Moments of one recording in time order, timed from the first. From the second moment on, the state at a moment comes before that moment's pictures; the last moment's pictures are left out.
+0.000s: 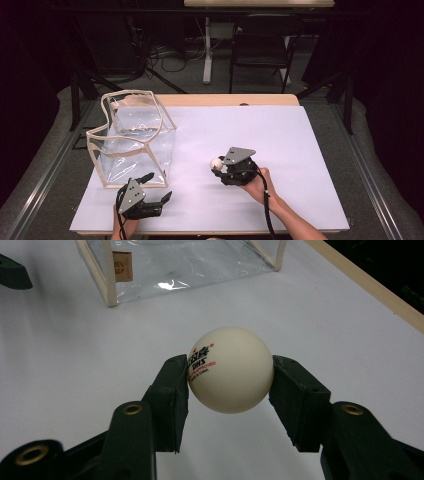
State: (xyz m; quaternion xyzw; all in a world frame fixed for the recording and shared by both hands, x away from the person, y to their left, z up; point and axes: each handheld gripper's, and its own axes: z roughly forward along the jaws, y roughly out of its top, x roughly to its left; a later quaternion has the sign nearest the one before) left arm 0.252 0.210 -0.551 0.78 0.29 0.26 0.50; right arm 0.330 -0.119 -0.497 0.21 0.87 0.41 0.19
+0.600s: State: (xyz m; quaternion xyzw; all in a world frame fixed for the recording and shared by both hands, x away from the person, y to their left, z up) left arm 0.252 0.210 -0.552 0.78 0.29 0.26 0.50; right arm 0.334 -0.121 -0.492 0.21 0.86 0.42 0.20
